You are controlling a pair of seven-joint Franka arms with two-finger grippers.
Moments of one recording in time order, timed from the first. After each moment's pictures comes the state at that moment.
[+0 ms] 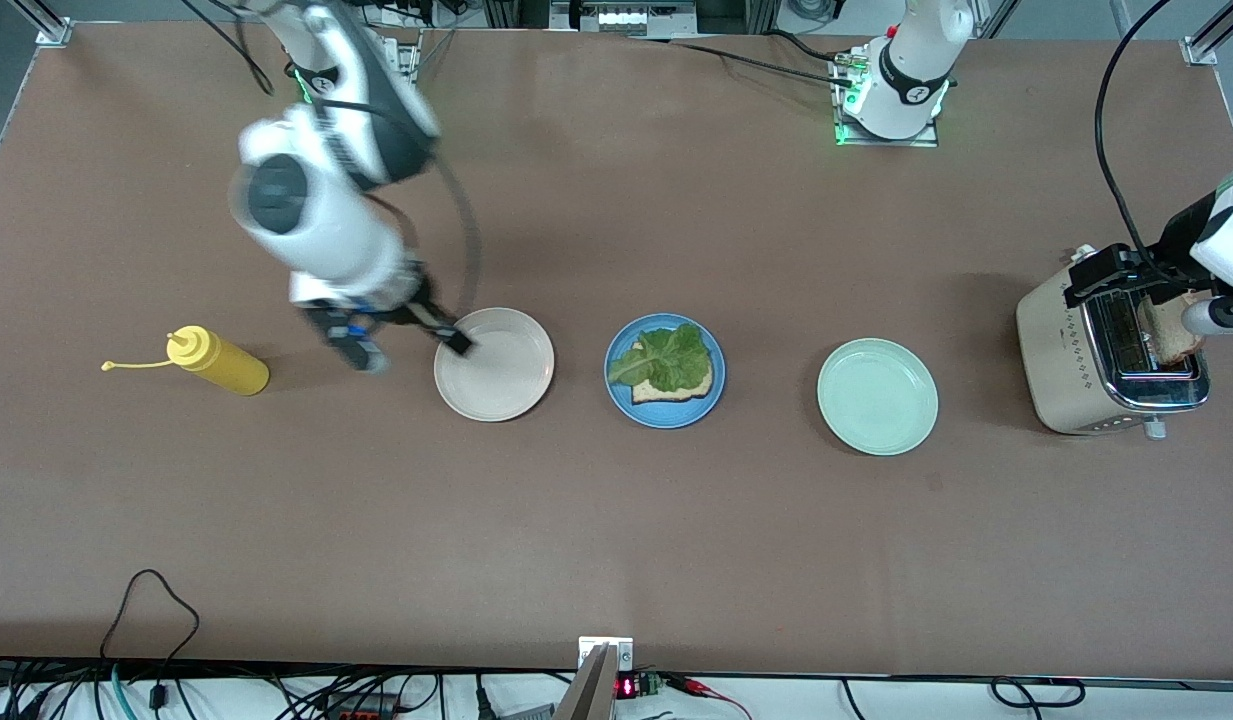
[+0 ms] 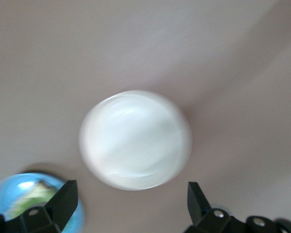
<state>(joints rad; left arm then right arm) 0.06 0.08 -0.04 -1.60 -0.01 1.67 -0.02 0.16 0.18 0.18 -1.90 0.10 2.07 0.91</state>
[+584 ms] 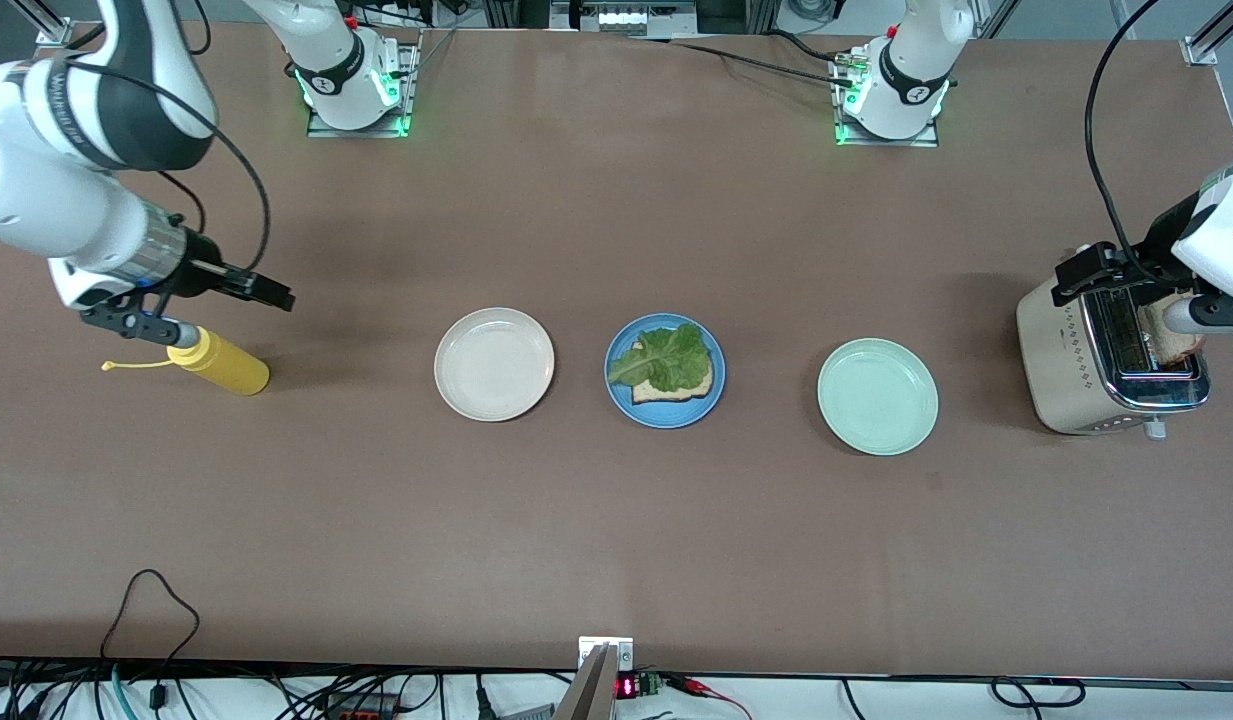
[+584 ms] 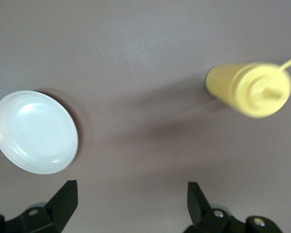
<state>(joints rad) 0.06 0.08 -0.05 -1.60 -0.01 1.67 -0.02 -0.16 0.06 0.18 -1.96 0.10 1.91 0.17</state>
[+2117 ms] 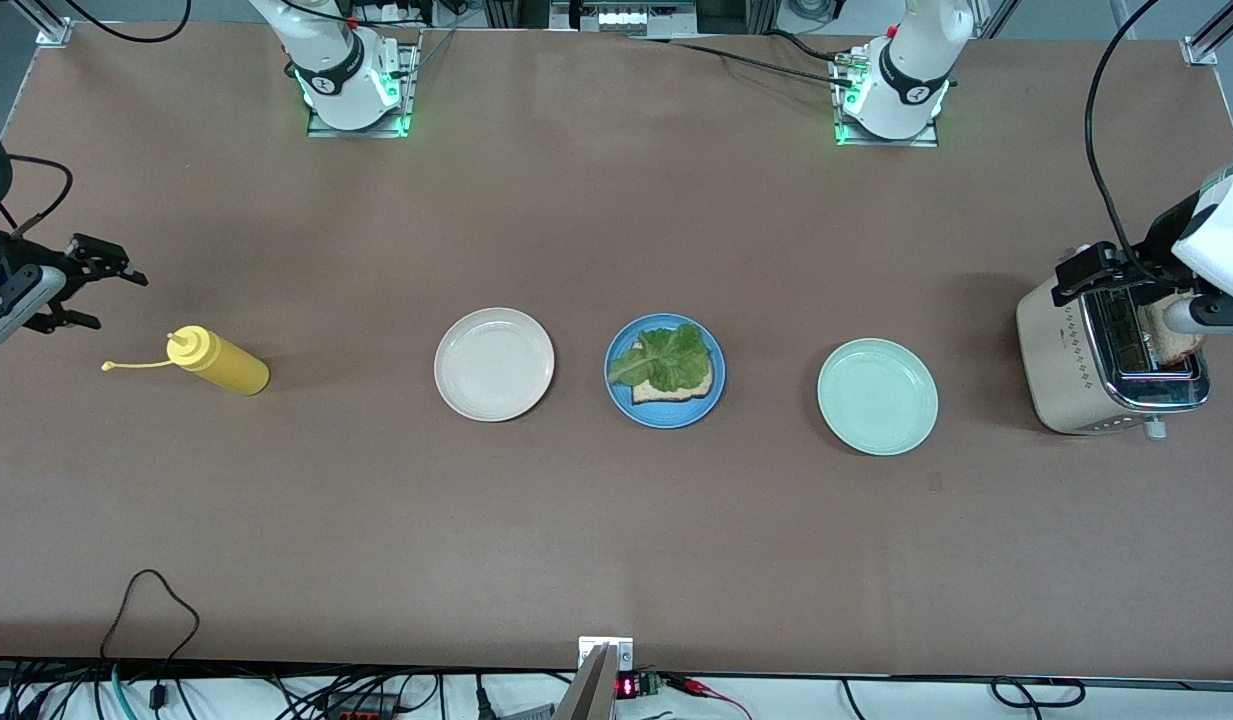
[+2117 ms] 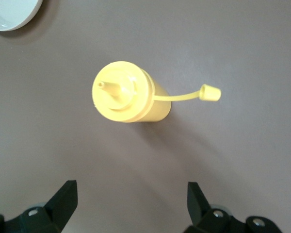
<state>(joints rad) 0.06 0.08 -0.05 -1.59 -0.01 1.67 -0.02 -0.60 0.21 0.18 -1.98 0.23 2.03 -1.28</state>
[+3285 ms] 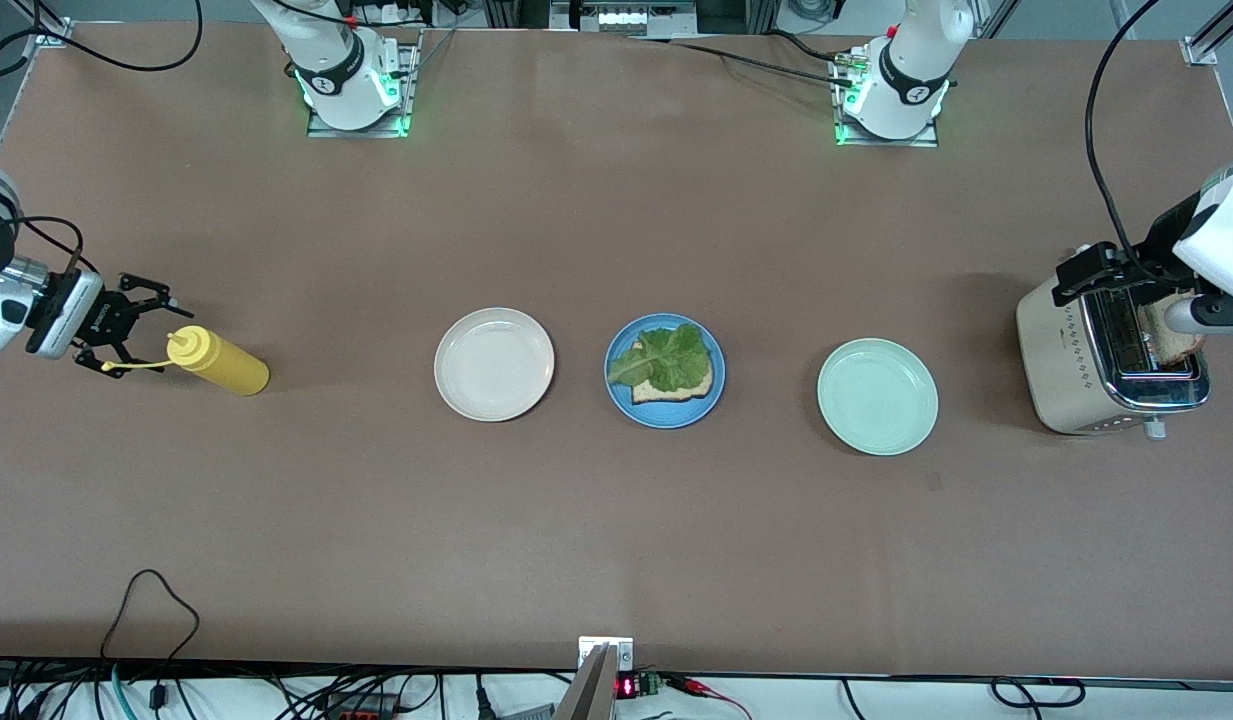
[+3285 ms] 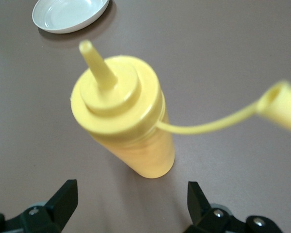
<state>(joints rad) 0.06 0.08 -0.05 -1.59 -0.01 1.67 -0.02 -0.67 0.44 0.19 -1.98 0.59 2.11 -1.98</state>
